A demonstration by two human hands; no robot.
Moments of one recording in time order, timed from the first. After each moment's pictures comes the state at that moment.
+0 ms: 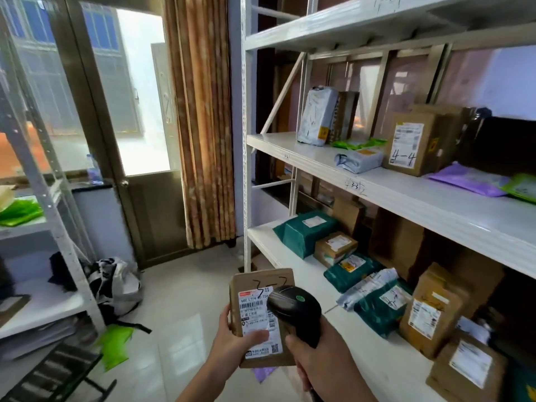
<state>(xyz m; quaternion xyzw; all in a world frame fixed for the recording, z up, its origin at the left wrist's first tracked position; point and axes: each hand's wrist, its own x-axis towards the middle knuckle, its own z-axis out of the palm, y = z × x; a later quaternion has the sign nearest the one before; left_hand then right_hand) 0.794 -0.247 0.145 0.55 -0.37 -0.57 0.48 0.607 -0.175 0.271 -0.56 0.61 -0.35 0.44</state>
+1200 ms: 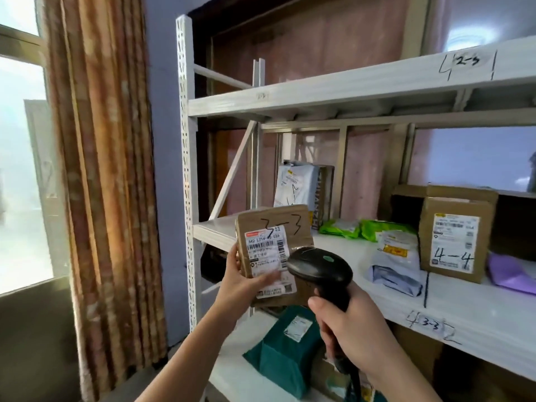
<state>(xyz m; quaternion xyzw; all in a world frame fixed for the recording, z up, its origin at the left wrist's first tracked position) 0.831 -0.730 0.383 0.29 -0.58 -0.56 0.52 0.682 -0.561 0.425 -0.53 0.60 -0.53 0.29</state>
